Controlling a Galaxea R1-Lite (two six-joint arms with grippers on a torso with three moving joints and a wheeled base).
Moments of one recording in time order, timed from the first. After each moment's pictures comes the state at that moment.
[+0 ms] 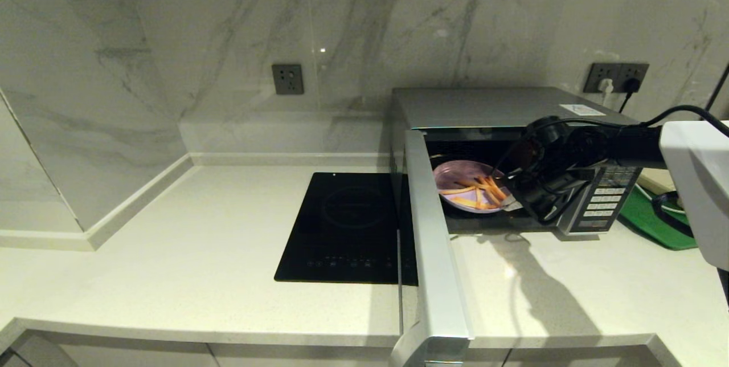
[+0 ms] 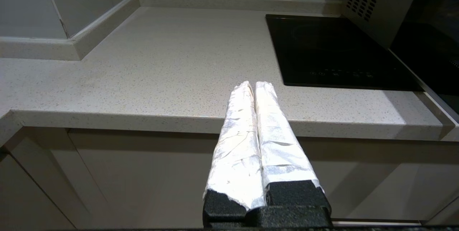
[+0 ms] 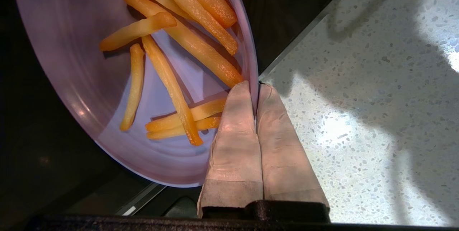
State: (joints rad) left arm 0.00 0.00 0.00 -0.01 0.01 -0.05; right arm 0.07 2.38 -1.98 0.57 0.08 1.09
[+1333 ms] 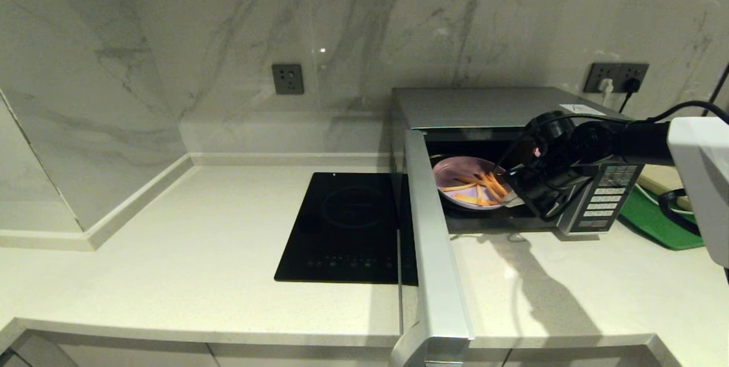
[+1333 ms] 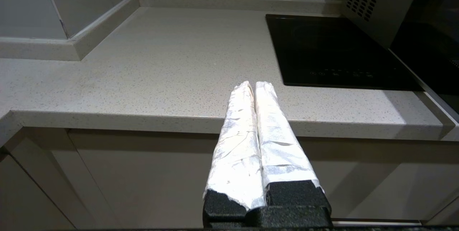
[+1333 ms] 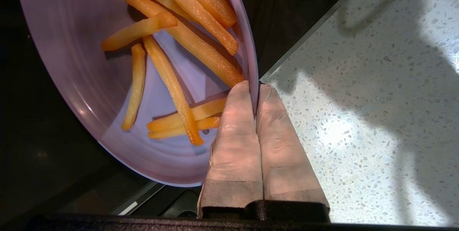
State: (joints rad) left arm 0.00 0.00 0.00 -0.01 0.01 -0.05; right arm 0.07 2.35 -1.98 0.57 0.08 1.08
